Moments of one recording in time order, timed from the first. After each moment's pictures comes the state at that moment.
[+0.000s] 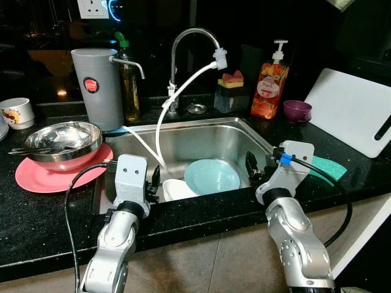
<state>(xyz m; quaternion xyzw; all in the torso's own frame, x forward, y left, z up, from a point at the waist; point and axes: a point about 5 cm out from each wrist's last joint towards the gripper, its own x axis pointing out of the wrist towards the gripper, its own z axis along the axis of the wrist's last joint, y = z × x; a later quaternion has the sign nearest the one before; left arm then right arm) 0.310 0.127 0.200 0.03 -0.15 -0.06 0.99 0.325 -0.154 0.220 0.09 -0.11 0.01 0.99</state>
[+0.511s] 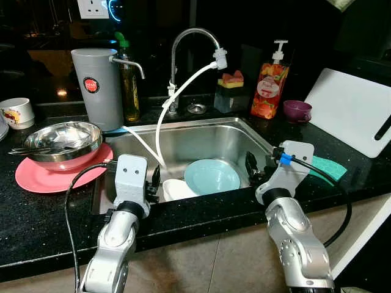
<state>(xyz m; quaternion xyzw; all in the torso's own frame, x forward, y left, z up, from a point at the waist) 0.310 0.127 0.199 0.03 -0.15 -0.06 0.99 0.324 -0.154 0.220 0.09 -0.11 0.01 0.99</state>
